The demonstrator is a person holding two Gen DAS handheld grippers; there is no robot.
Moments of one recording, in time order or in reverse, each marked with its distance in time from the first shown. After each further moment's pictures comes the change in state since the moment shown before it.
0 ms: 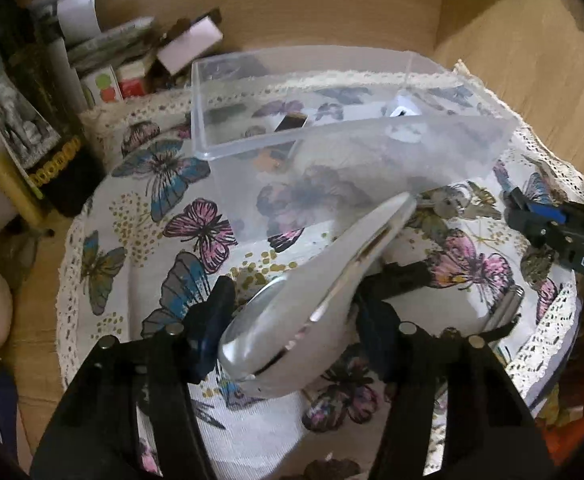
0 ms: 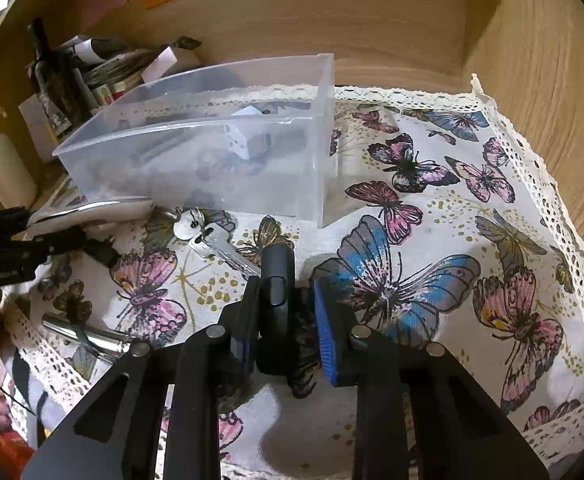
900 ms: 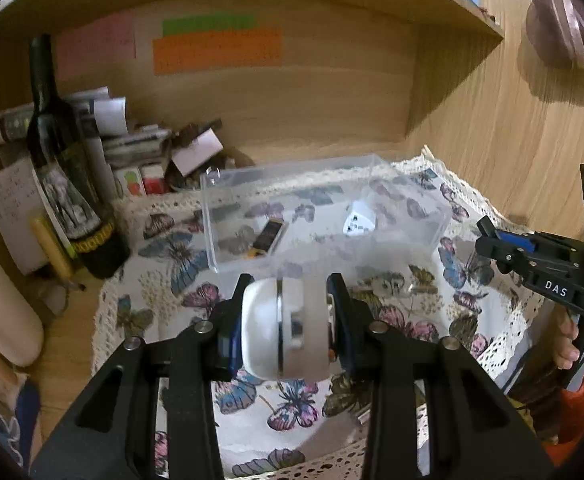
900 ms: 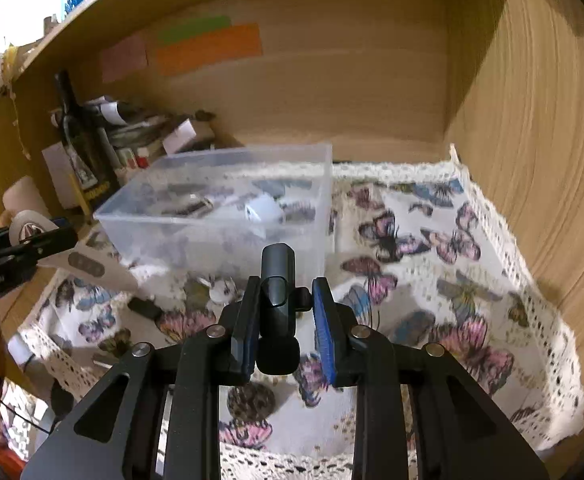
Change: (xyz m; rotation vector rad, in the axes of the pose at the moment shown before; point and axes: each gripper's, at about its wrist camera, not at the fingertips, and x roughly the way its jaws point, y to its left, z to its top) left arm -0.086 -0.015 0.021 -0.035 -0.271 -0.025; right arm -0.061 0.011 0.023 -0.012 -0.215 -0.015
